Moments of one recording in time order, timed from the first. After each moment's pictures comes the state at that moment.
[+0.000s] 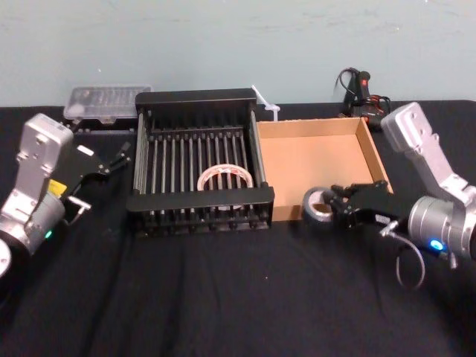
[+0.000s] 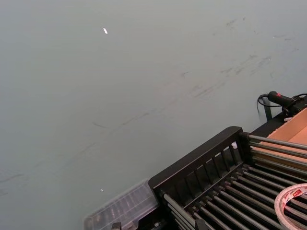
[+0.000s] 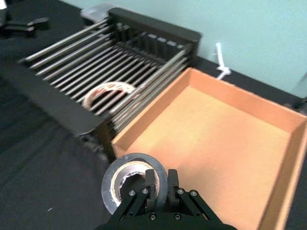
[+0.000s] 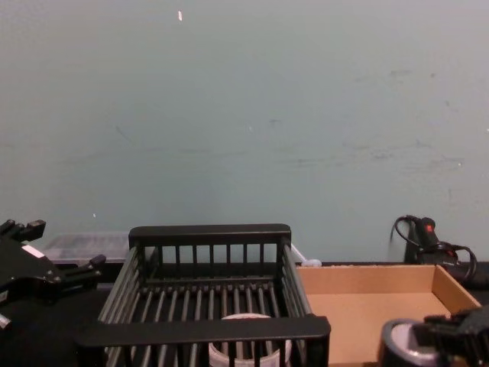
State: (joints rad) left arm -0.20 0.60 0.45 -1.41 -0.25 -0.12 0.03; right arm 0.17 0.58 -0.39 -1.65 0.41 0.48 0.38
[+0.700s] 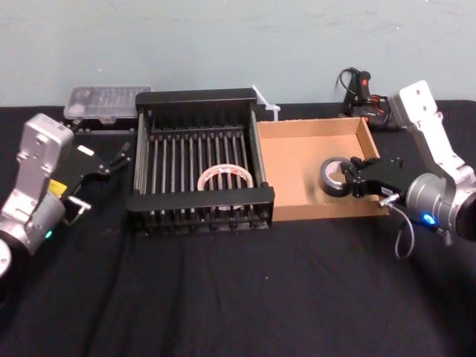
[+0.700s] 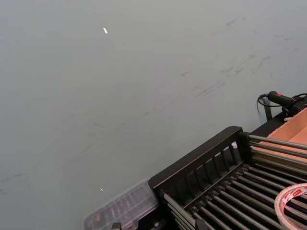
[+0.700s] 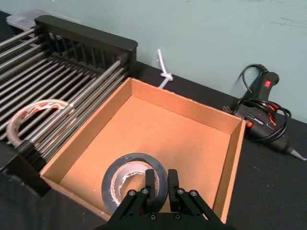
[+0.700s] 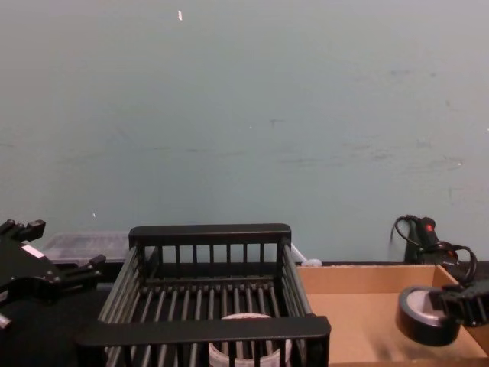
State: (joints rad) left arm -0.20 0.60 0.45 -1.41 -0.25 -0.12 0.03; right arm 0.24 0.48 -0.34 -1.56 0.33 0.49 0.23
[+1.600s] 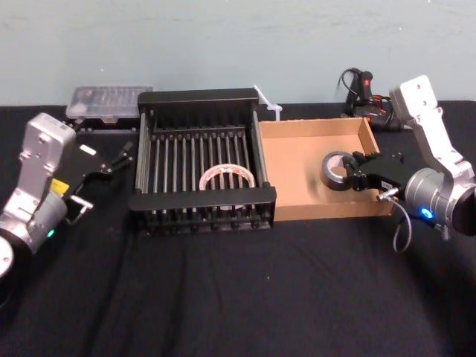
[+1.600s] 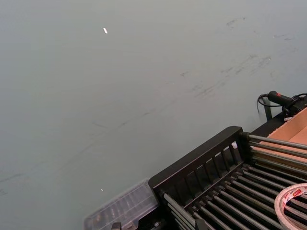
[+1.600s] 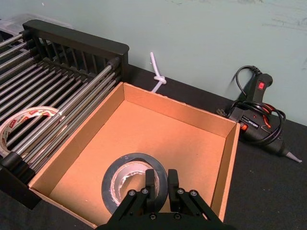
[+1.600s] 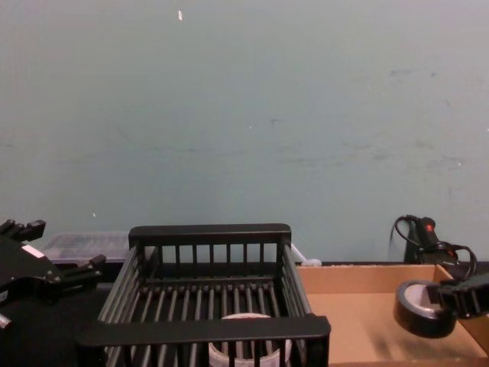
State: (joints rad) left arm -0.20 0.60 0.45 -1.41 -0.25 -0.12 0.03; right arm 0.26 0.44 -0.33 -1.52 0.30 0.50 0.22
